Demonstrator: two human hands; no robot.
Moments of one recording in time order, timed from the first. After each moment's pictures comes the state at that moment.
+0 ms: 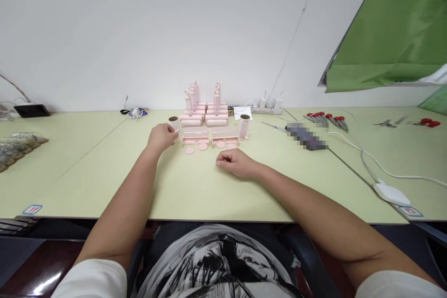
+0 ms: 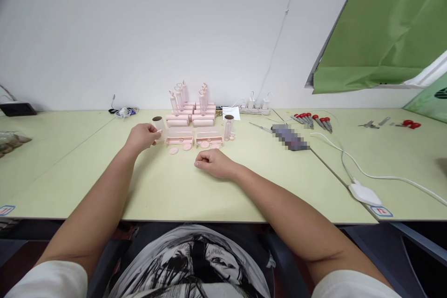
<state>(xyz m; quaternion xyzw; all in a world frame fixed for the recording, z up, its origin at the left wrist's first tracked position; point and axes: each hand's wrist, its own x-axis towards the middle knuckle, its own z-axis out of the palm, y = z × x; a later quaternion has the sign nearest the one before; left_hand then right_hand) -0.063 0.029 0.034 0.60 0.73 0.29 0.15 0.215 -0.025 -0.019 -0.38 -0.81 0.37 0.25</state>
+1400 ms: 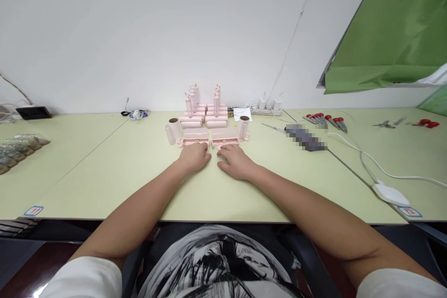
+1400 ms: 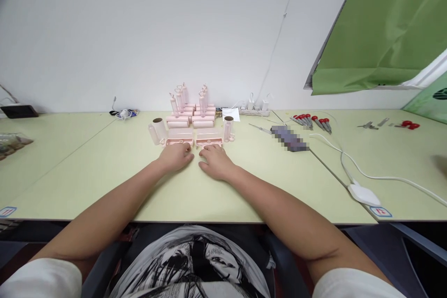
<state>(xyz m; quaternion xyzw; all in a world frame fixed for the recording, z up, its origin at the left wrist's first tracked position) 0.015 0.005 -0.009 0.81 0.58 0.08 0.05 0.209 -0.018 -0.027 -0.47 -0.86 0.08 0.16</state>
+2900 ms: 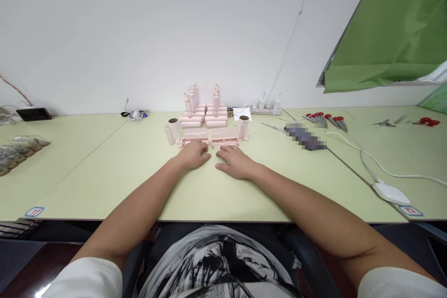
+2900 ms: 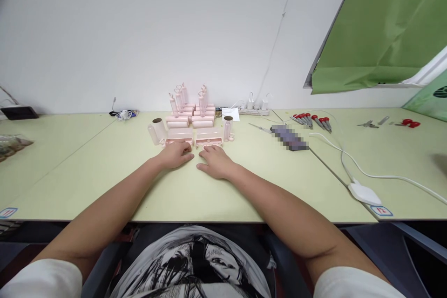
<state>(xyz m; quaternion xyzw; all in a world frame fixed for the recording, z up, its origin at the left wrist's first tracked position) -0.001 0.020 -0.016 0.87 0.48 0.12 0.07 0.211 -0.016 -0.023 -0.46 -0.88 0.08 0.09</state>
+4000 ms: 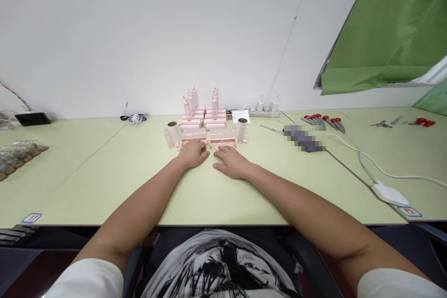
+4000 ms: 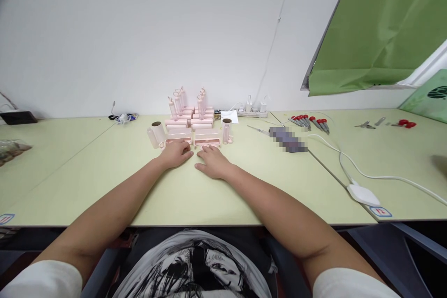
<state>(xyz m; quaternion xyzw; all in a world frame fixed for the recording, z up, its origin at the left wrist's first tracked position) 0.003 0.034 -0.018 0.86 0.50 0.14 0.02 0.206 -0.005 -0.028 -0.47 -0.87 0.08 0.12</state>
